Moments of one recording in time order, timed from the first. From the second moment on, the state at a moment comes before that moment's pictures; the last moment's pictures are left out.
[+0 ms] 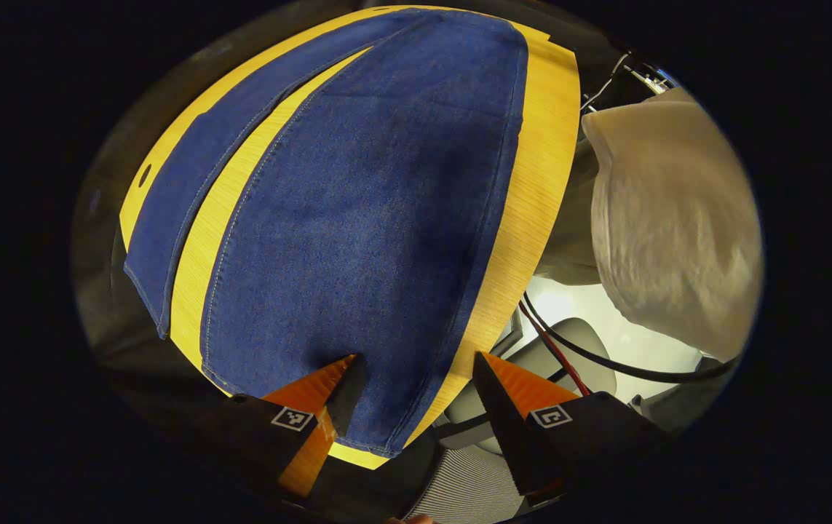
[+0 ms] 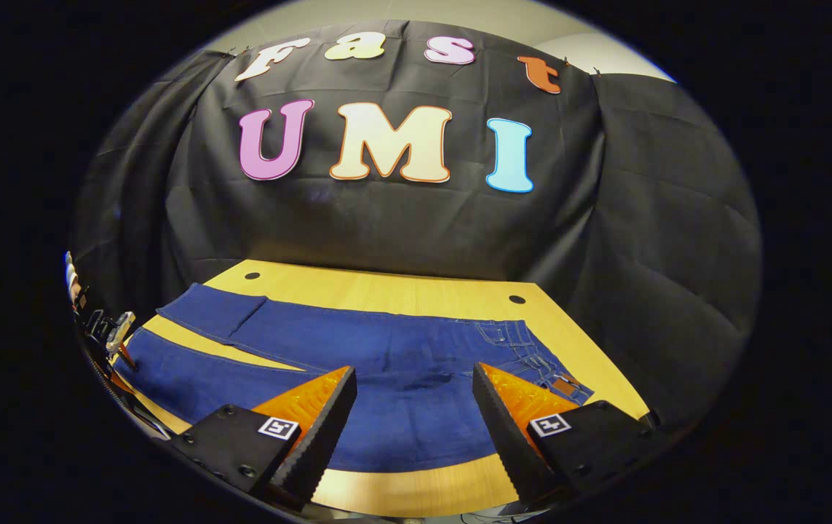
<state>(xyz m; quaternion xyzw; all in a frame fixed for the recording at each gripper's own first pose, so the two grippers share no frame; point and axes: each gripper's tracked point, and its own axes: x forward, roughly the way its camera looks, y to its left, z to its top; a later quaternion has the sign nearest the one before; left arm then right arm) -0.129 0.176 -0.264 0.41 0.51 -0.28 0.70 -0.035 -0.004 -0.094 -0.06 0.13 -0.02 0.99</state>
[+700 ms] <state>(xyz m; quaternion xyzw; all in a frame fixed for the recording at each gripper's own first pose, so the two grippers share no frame) -0.112 0.179 -0.259 0.37 0.56 -0.26 0.70 -0.028 0.024 -0.115 -0.03 0.15 0.01 0.99</state>
